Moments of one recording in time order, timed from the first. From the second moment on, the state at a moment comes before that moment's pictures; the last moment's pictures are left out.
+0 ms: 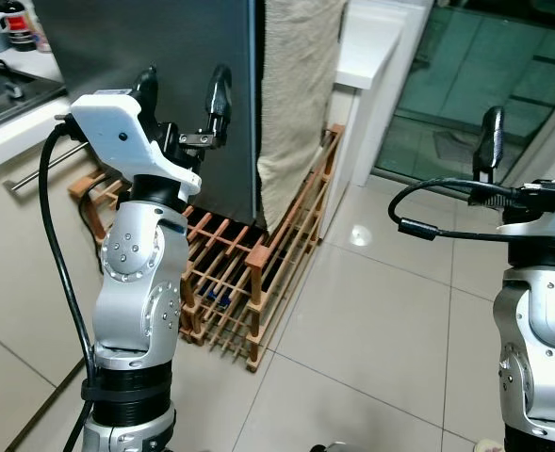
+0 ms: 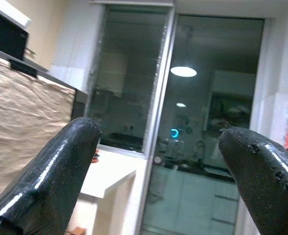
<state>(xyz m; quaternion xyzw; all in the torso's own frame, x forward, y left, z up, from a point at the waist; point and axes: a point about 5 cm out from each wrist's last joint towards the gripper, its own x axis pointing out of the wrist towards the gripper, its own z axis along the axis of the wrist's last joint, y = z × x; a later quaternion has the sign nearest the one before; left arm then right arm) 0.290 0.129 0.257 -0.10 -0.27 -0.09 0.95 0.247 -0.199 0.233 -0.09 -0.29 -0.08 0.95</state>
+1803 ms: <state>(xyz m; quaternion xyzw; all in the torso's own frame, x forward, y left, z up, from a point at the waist) 0.307 0.095 0.197 -0.07 -0.05 -0.20 0.98 0.266 -0.214 0.183 -0.09 -0.17 -0.08 0.98</state>
